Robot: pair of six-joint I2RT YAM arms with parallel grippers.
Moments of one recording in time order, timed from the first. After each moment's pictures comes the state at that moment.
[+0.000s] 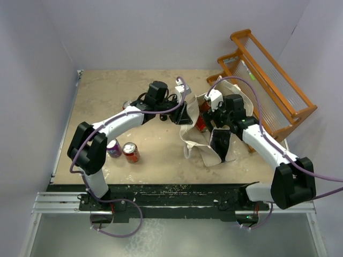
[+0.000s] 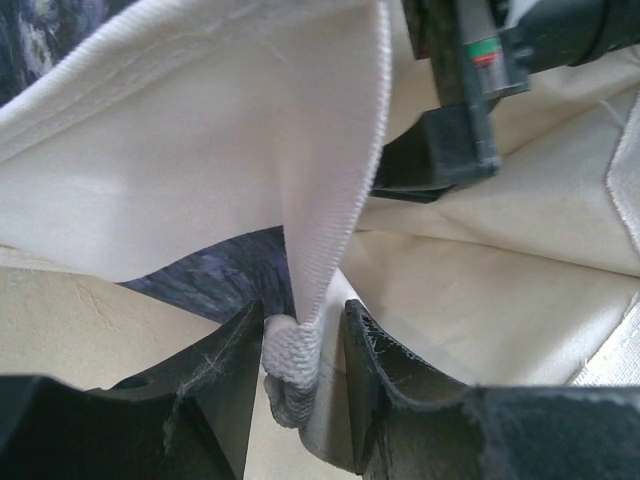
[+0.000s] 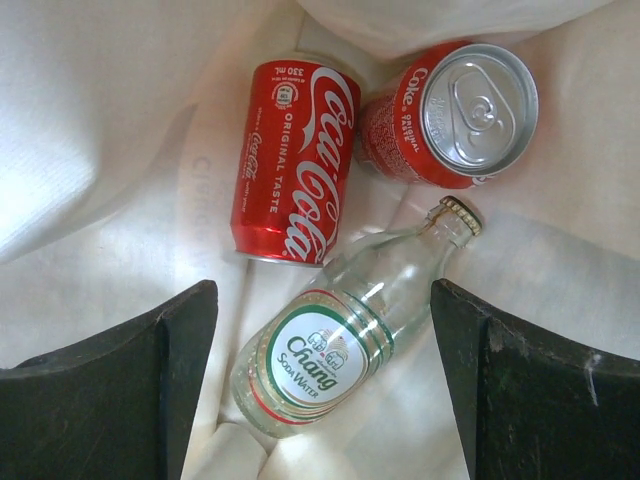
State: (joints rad) left arm -0.62 1.77 1.34 -0.09 0.73 -0.10; right arm 0.30 1.33 0.93 -0.28 -0.15 -0.34
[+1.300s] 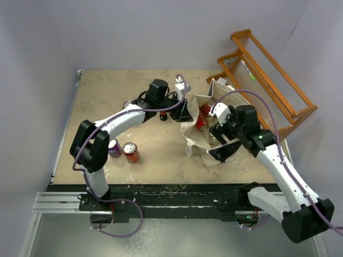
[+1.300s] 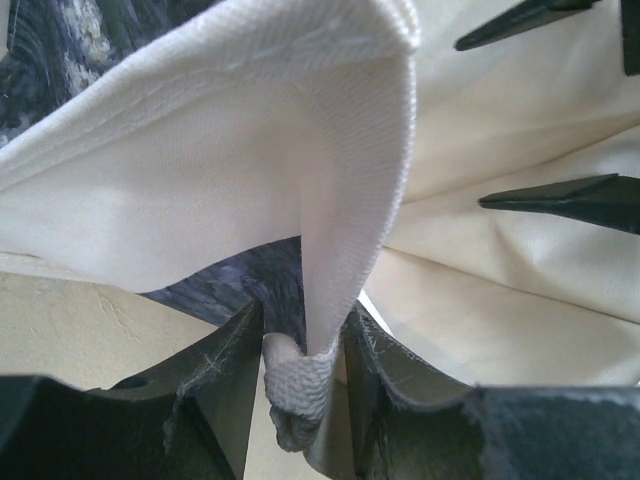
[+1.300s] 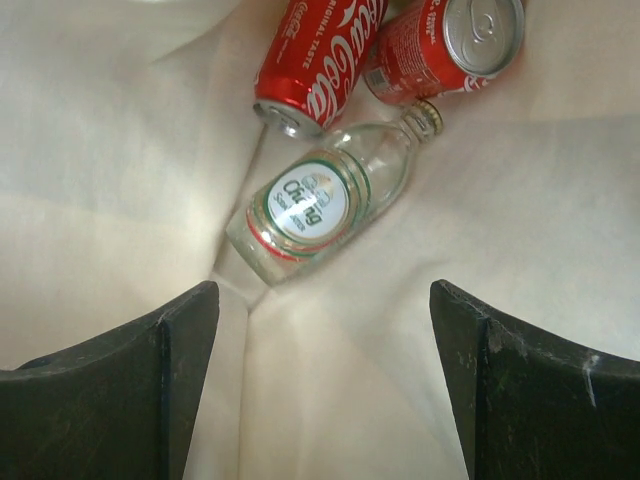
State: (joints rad) left arm -0.60 1.81 1.37 -0.08 0.71 -0.12; right arm 0.33 1.01 0.90 -0.59 -0.12 -0.54
